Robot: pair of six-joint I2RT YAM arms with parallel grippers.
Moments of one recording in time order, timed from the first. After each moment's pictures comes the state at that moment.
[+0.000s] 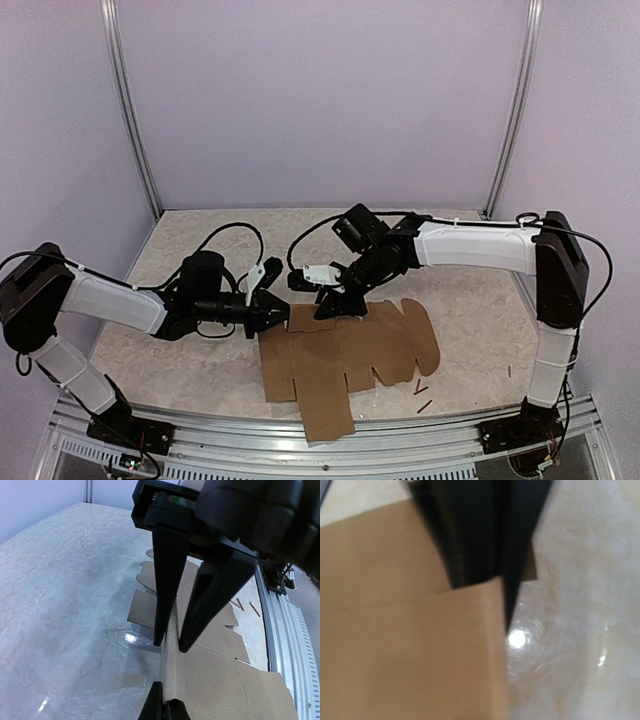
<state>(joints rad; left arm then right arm) -0.71 1.55 0.60 0.57 0.58 0.03 0.88 1.92 1.50 -0.59 -0.46 -0.73</state>
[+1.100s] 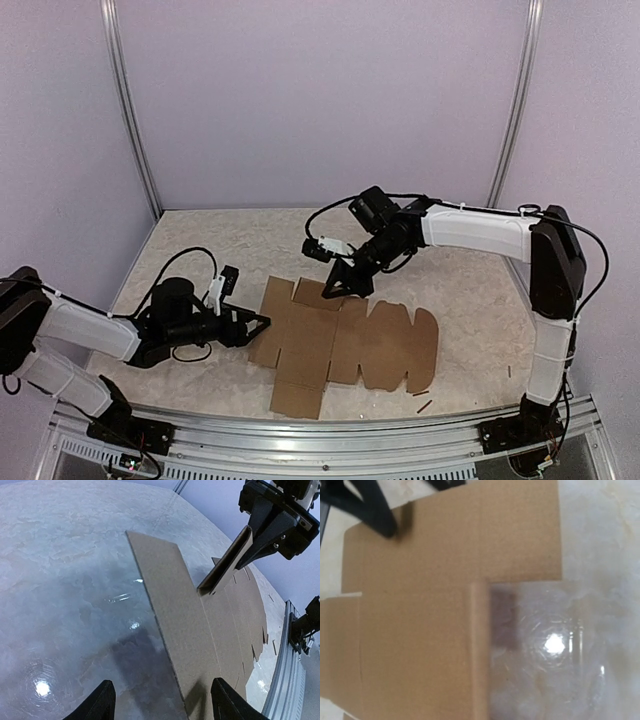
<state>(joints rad) -0.67 1.35 0.31 0.67 0.28 -0.38 0.76 1.96 1.59 -0.65 -0.59 -0.57</state>
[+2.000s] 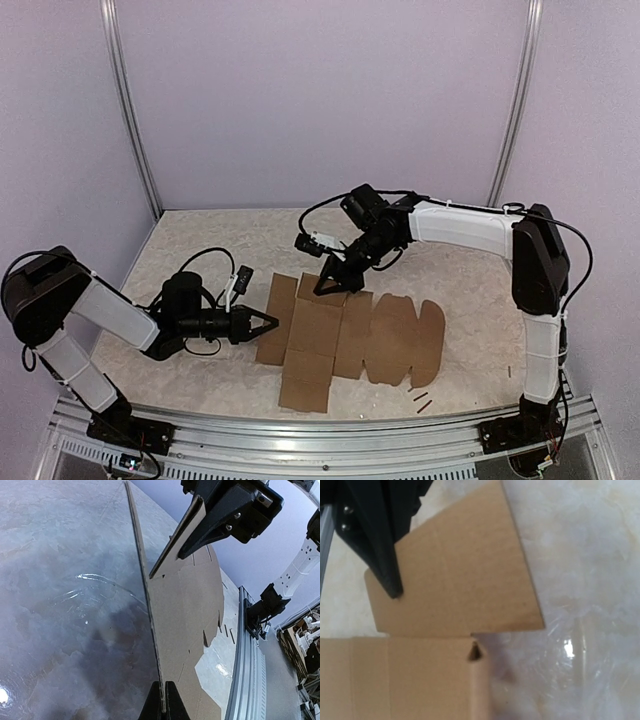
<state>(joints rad) -0.62 1.60 0.38 0.89 0.63 -0.47 0.75 2.06 1.71 -0.68 -0.65 -0.53</state>
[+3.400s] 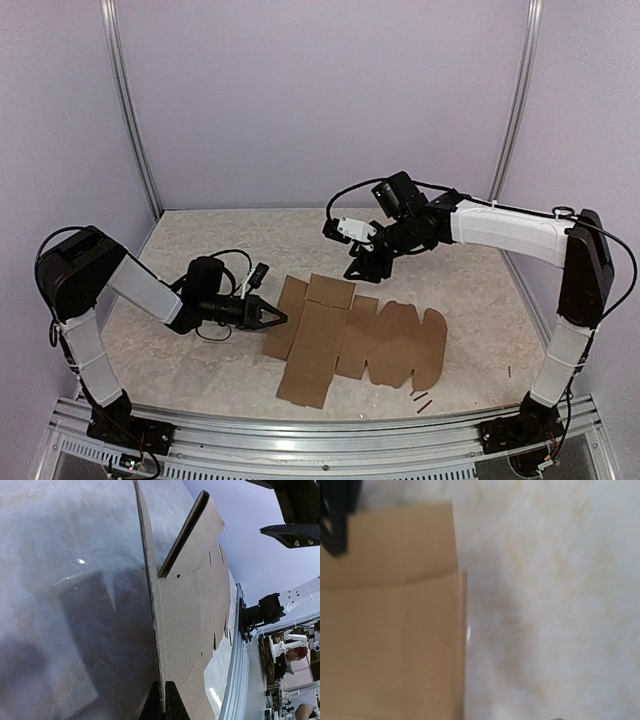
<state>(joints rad) -0.53 1.83 0.63 0.66 0.80 -0.55 0.72 1.79 1.48 -0.53 -0.25 -0.60</state>
